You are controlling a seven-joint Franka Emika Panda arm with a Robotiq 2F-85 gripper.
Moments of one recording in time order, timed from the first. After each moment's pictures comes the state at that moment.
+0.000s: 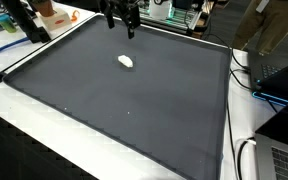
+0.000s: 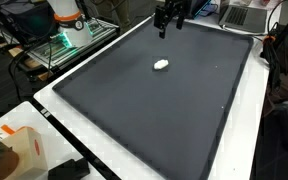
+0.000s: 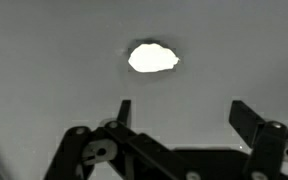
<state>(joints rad) 0.00 0.17 0.11 -2.07 -0.04 2.21 0.35</state>
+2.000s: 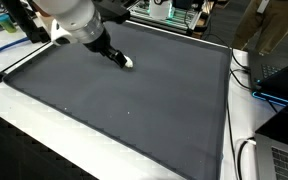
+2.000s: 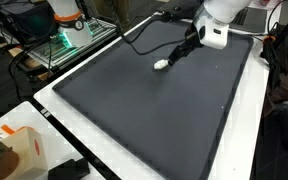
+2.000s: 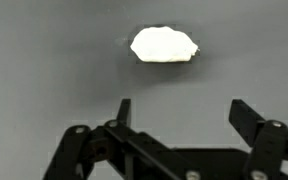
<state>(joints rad) 0.03 0.71 0.04 -1.44 -0.01 1.76 0.27</state>
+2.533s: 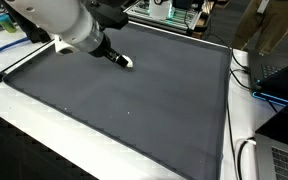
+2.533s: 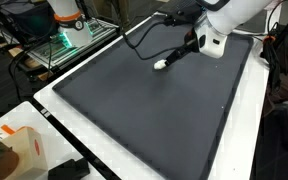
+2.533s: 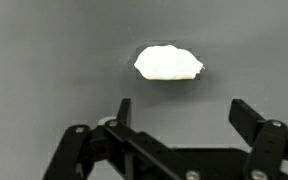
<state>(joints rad) 0.03 0.81 0.04 -1.29 0.00 1.58 0.27</state>
